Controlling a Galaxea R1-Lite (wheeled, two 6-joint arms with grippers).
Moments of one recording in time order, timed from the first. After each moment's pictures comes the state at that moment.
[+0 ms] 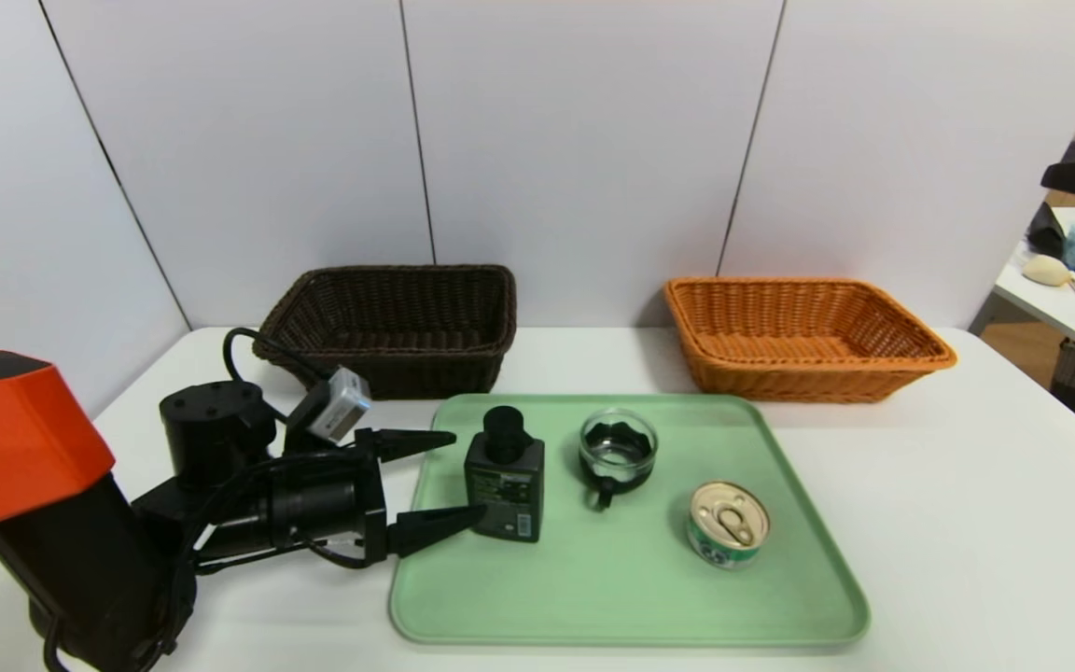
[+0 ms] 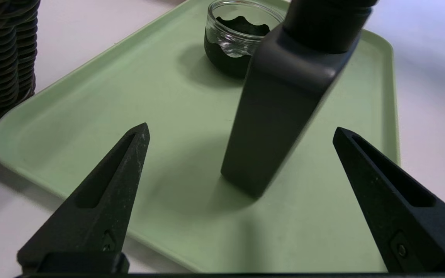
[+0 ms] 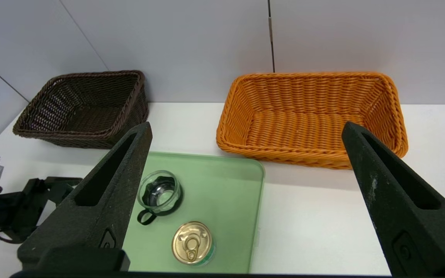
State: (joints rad) left arm -0.30 2.00 -0.42 -1.40 -0.89 0.04; right arm 0.12 1.09 -1.11 0.15 0.12 0.17
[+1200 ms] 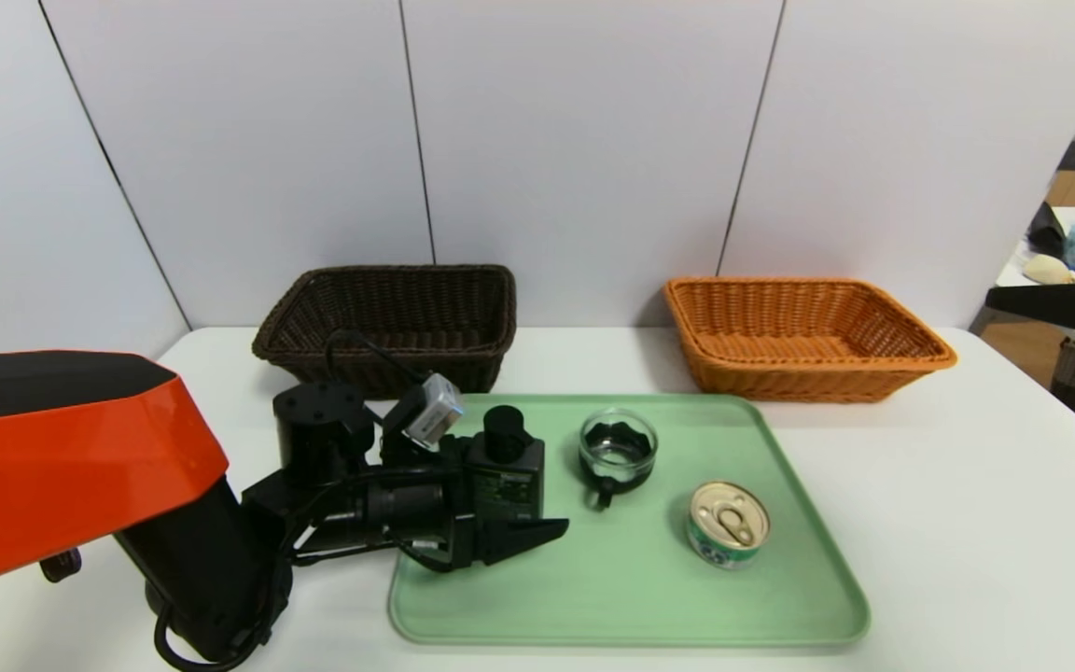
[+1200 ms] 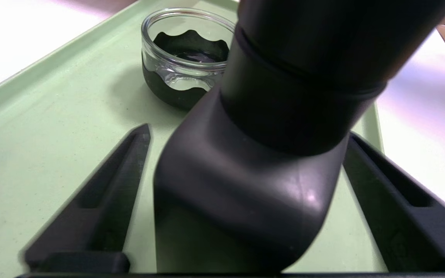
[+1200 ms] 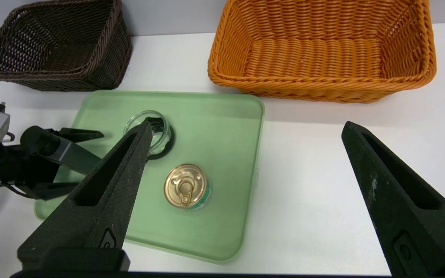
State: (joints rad) left arm -0.49 2.09 -0.56 -1.38 -0.81 -0.03; right arm 0.13 1.11 -1.04 0.27 0.13 0.16
